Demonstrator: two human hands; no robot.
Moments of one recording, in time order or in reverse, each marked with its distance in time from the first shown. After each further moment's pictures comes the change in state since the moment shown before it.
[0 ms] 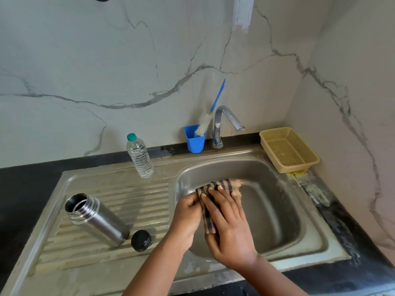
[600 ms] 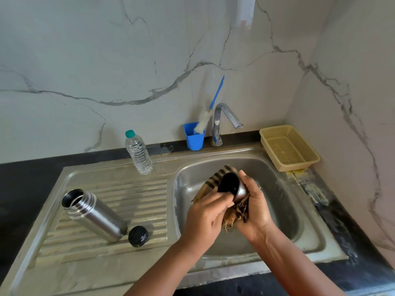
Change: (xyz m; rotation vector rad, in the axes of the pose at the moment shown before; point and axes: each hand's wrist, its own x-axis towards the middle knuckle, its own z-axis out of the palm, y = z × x) left_hand 0.003 -0.026 0.020 0.638 -0.060 1.070; right_hand 0.049 0.012 -0.056 1.750 0.176 1.132
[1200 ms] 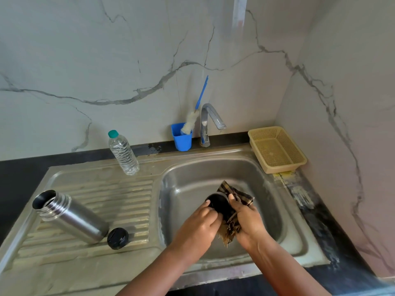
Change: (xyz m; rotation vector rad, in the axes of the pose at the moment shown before) left_hand -0.023 -0.022 0.053 0.664 -0.324 0.279; right_hand 0.014 -0.012 -0.060 -0.234 0.319 0.034
